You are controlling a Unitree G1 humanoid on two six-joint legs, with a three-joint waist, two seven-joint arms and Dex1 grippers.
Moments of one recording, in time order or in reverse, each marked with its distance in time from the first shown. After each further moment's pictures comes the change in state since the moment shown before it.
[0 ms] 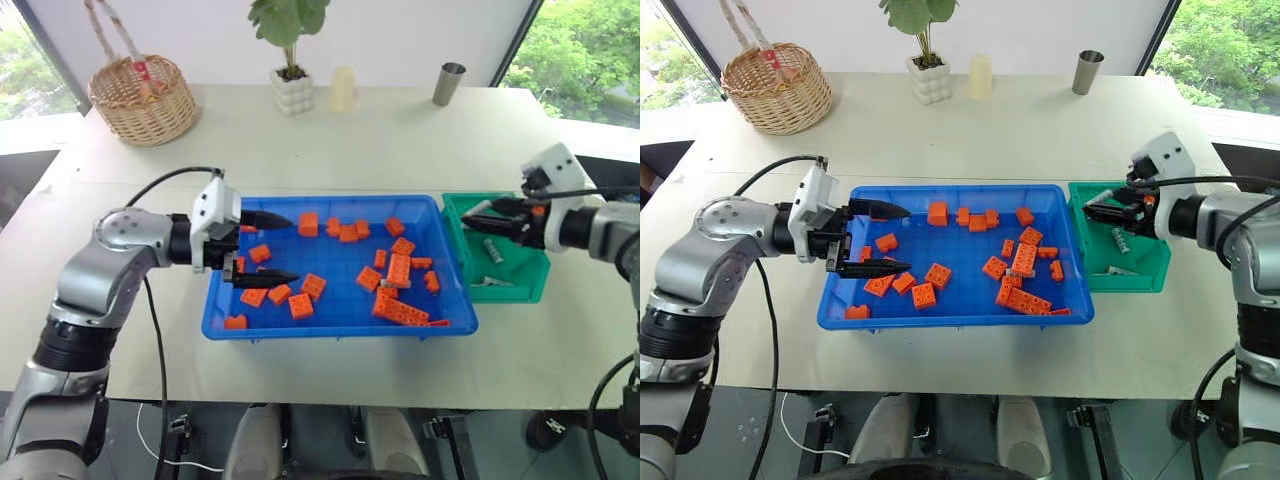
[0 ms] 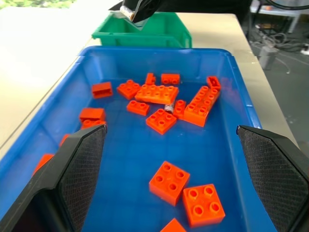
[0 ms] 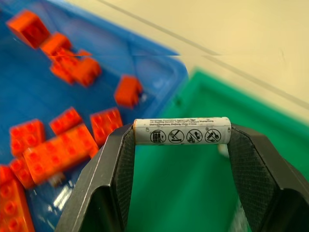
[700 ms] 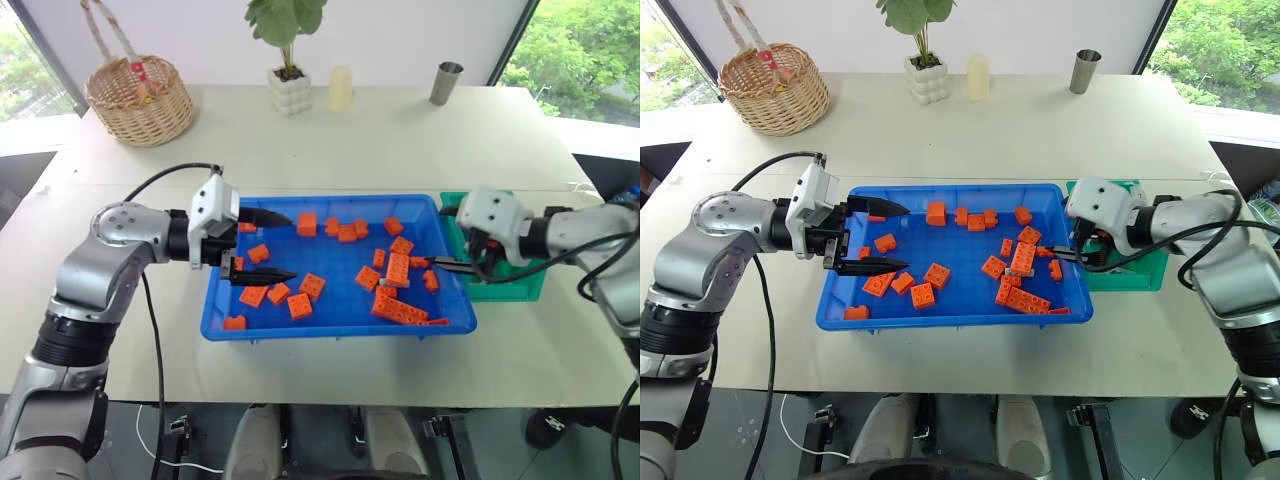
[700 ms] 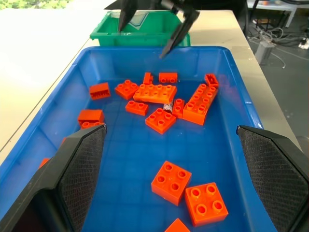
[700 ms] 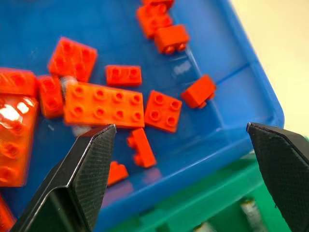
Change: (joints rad) left arm -0.013 0.014 0.002 0.012 0.007 -0.011 -0.014; right arm 0.037 -0.109 0.333 -0.063 -0.267 -0.687 0.143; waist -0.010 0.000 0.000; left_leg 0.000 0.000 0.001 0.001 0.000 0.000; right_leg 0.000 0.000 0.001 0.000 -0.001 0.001
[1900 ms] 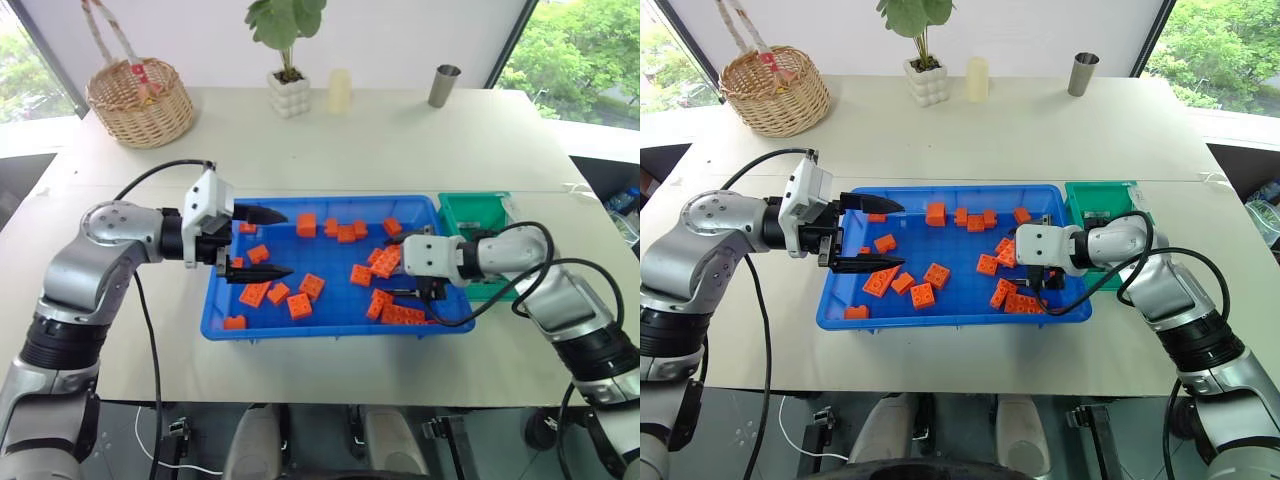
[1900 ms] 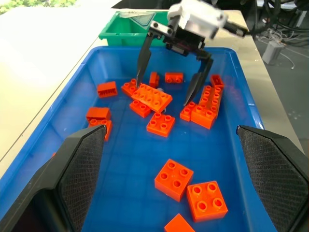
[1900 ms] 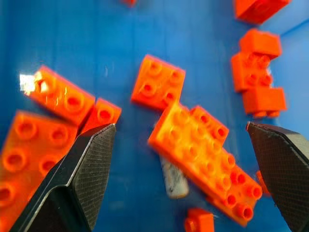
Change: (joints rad) left arm 0.006 0.027 0.019 -0.029 -0.024 0.041 0.040; right arm -0.053 0.208 0.141 0.062 -0.150 -0.178 0.113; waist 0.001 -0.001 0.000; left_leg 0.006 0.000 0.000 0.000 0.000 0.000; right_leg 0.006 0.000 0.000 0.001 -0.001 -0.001
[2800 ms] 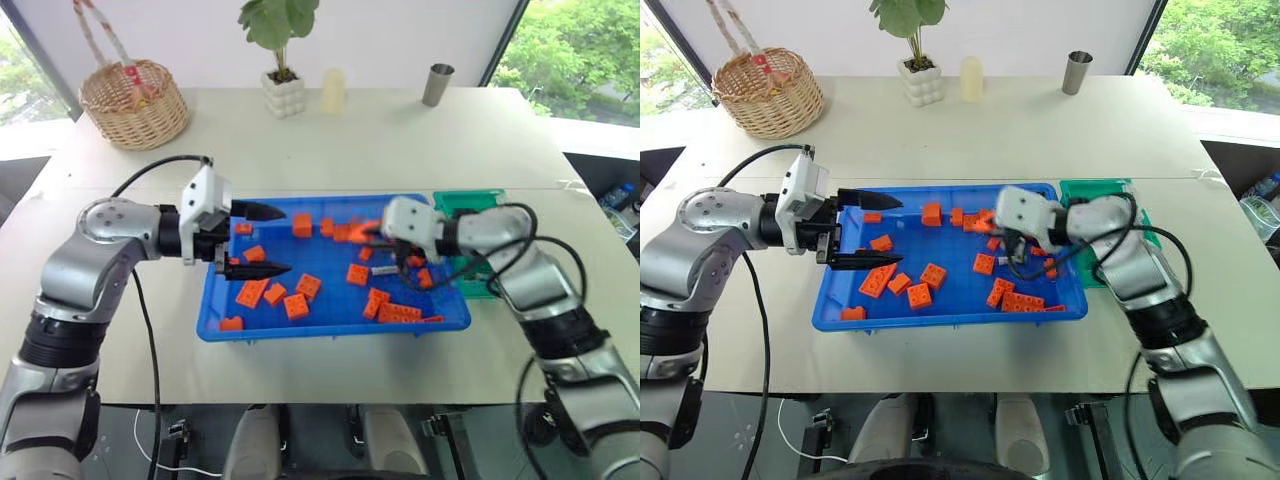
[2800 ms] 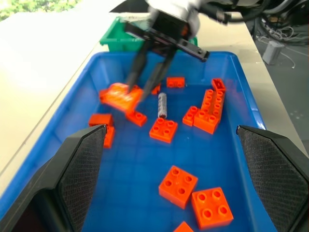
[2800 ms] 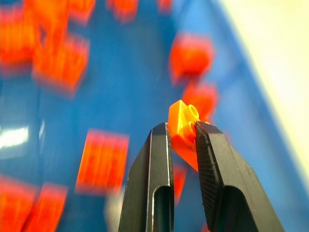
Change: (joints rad) left arm -0.015 -0.002 0.013 0.005 0.002 -0.005 -0.001; right arm -0.173 0.245 -0.019 0.030 0.054 0.181 -0.104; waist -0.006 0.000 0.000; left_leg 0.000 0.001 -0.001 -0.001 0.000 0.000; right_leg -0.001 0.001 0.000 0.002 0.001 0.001
